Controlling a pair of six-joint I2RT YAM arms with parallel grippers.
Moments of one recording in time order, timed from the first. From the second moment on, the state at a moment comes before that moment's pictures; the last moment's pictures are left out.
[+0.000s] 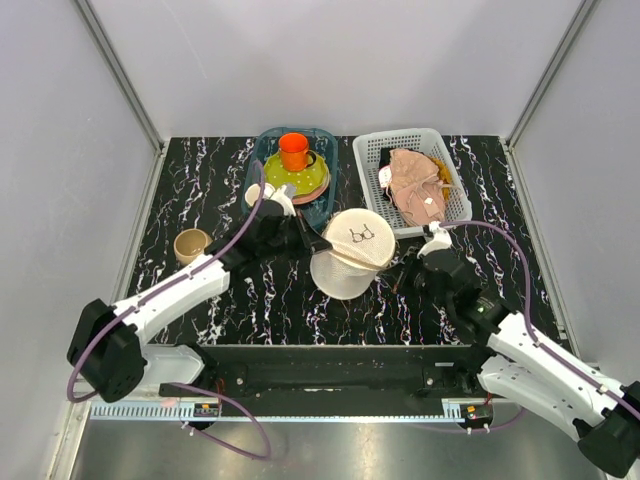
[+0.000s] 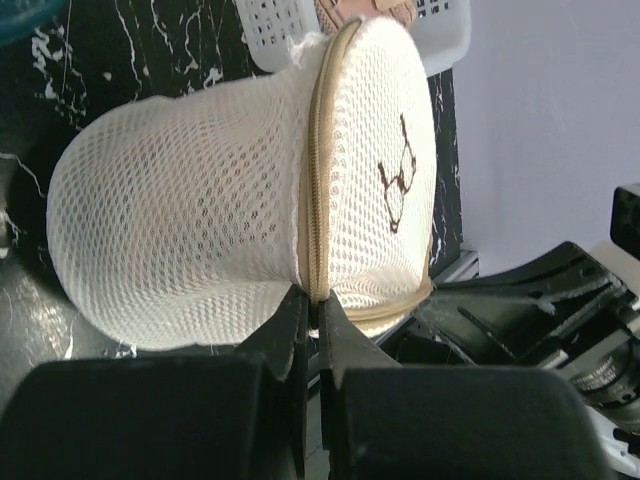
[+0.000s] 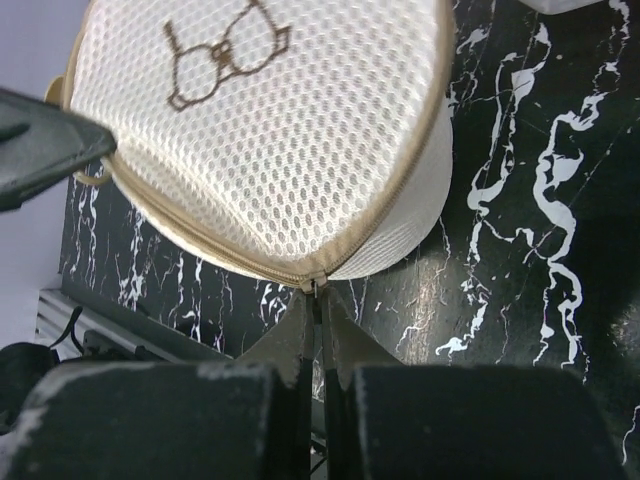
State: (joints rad) left arm -0.68 1.24 0.86 -0.12 0.20 -0.92; right arm 0.71 0.75 0.55 -0.28 0.12 0.80
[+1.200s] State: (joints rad) left arm -0.77 1.36 0.87 -0.02 0.21 -1.07; right arm 0.71 0.92 0.56 -0.12 -0.07 0.88
